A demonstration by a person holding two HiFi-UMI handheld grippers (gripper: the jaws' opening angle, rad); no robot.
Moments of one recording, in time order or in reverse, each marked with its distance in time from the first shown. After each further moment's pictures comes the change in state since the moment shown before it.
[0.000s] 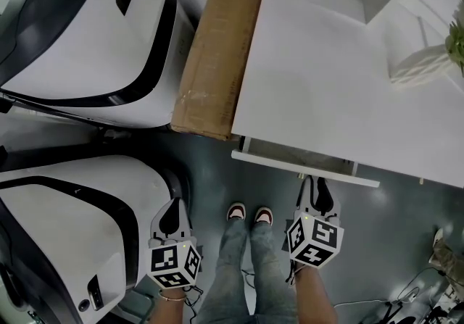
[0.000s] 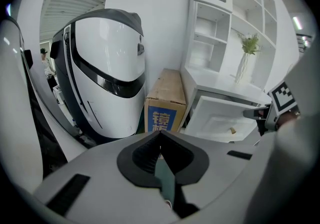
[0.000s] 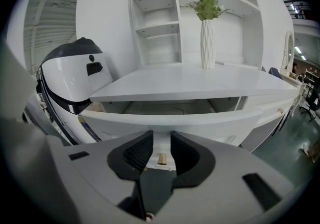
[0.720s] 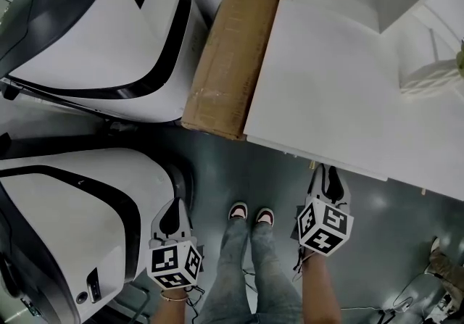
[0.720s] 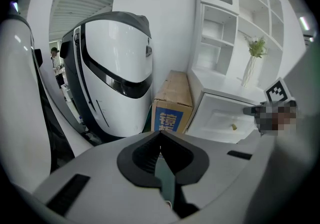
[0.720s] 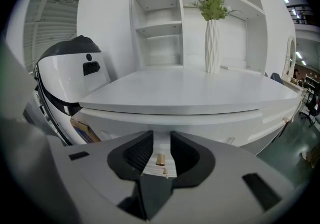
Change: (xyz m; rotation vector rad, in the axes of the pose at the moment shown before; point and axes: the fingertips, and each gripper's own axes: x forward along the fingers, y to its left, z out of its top) left arm -0.011 0.015 0.001 -0.046 -0.012 0.062; right arm 0.028 -0.004 0.026 -0.028 -0.023 -0.015
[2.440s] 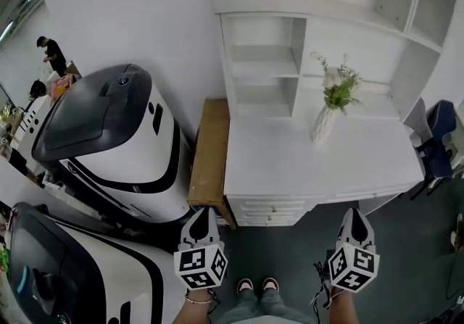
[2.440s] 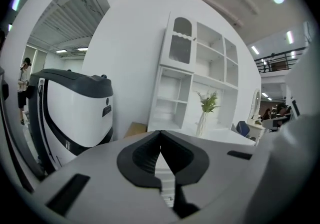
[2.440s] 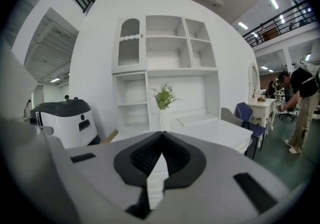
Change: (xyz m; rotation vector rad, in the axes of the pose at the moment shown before) left arm -0.133 -0.131 0.184 0.094 -0.459 -0.366; right arm -0.287 -0.118 0.123 0.131 -0.448 -0.181
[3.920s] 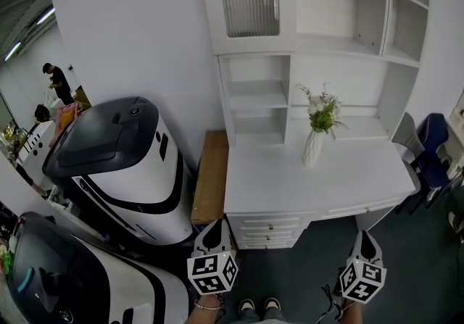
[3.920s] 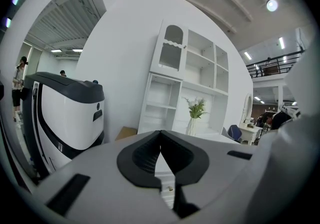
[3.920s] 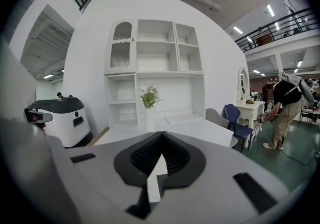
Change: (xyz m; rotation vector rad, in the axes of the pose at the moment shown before) left arm -0.021 -0.046 0.020 0.005 -0.051 -0.081; right arm -0.059 -0.068 -0.007 -0.008 0.000 -0.089
